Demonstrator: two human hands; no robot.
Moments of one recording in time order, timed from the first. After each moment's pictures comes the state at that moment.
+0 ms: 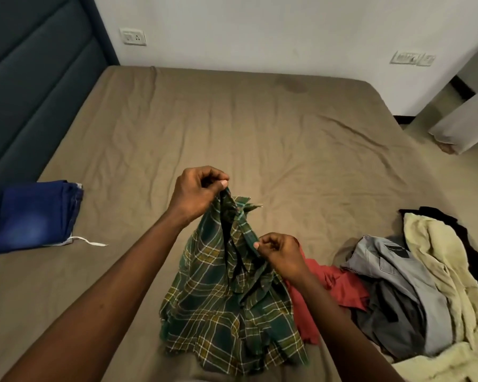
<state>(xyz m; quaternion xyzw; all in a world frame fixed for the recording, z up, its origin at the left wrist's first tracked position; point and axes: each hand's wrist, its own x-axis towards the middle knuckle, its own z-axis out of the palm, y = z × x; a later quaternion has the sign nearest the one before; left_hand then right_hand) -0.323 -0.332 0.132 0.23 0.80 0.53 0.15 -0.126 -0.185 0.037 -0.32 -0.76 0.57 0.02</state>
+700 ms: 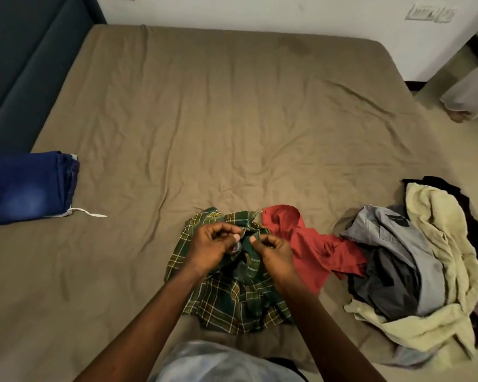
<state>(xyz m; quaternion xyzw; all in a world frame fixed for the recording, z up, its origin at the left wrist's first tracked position) -0.194 -0.380 0.039 0.07 0.73 0.58 0.36 -0.084 -0.247 0.002 -0.46 -0.56 0.69 0.05</state>
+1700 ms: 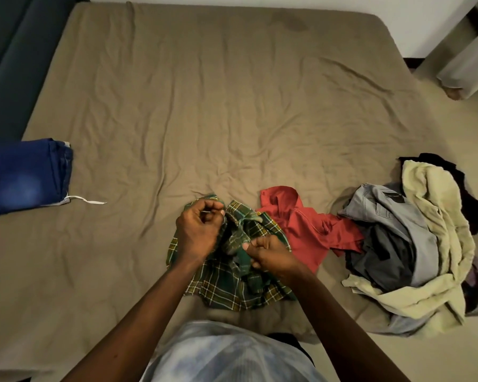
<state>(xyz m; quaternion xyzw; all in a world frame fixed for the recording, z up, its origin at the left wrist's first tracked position) -0.185 -0.396 0.040 0.07 0.81 0.55 0.18 -0.057 -0.264 0.006 -0.40 -0.62 0.66 -0.16</state>
